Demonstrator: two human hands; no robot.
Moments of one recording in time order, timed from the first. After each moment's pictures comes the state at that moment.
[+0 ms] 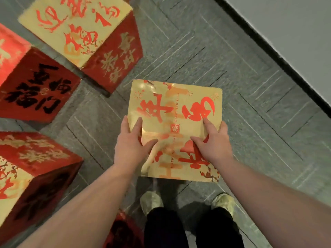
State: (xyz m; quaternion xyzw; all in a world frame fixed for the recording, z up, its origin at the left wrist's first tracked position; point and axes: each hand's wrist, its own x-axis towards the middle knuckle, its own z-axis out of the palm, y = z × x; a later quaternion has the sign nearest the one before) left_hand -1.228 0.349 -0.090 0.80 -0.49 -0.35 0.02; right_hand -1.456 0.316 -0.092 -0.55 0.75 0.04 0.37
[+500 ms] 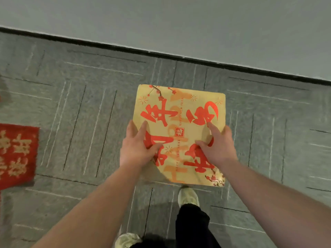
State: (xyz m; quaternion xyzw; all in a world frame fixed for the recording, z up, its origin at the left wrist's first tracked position) left_hand -1.605 0.289 -0.062 0.59 -0.72 -0.35 -0.10; right_hand -1.808 0.407 -0.066 -0.28 0.89 -0.10 0.36
